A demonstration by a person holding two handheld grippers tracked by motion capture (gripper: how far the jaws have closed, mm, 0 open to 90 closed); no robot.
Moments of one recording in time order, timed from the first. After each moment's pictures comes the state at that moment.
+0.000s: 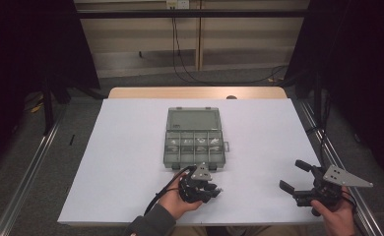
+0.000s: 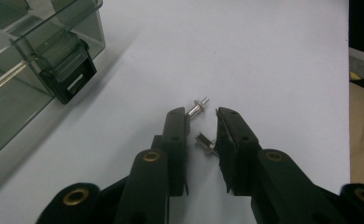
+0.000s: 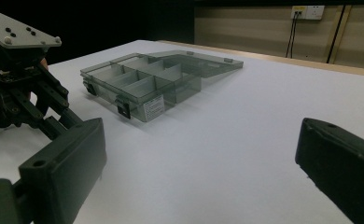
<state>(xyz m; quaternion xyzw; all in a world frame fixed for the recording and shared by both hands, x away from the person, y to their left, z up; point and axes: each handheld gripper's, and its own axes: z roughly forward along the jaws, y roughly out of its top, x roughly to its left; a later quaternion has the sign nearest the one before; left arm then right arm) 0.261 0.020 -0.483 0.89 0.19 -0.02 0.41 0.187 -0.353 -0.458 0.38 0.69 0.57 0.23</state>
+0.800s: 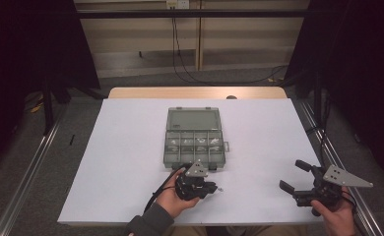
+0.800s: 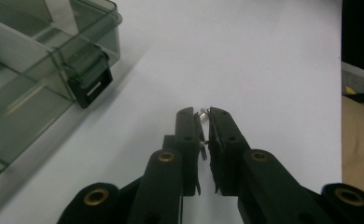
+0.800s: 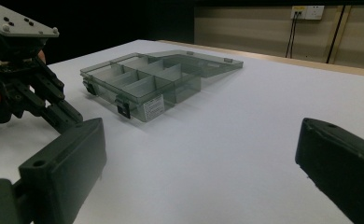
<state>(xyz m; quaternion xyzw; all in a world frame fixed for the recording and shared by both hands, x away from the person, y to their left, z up) 0.266 0.032 -0.475 0.88 0.20 -0.02 0.44 0.187 -0.353 -0.458 0.38 0.69 0.57 0.23</state>
